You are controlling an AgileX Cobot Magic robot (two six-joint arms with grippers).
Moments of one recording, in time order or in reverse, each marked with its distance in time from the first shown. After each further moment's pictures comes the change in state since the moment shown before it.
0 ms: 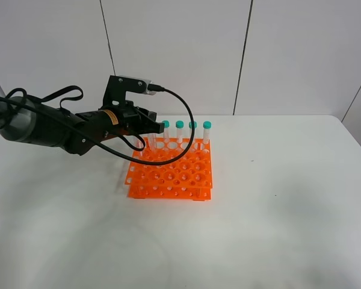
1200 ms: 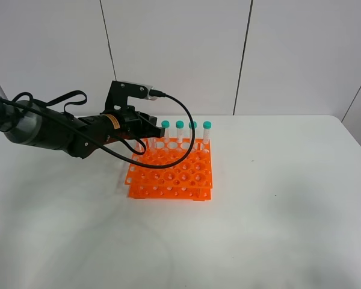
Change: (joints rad) left arm 0.000 0.028 0.000 0.000 -0.007 0.001; right arm 0.000 0.000 0.000 0.000 0.000 0.000
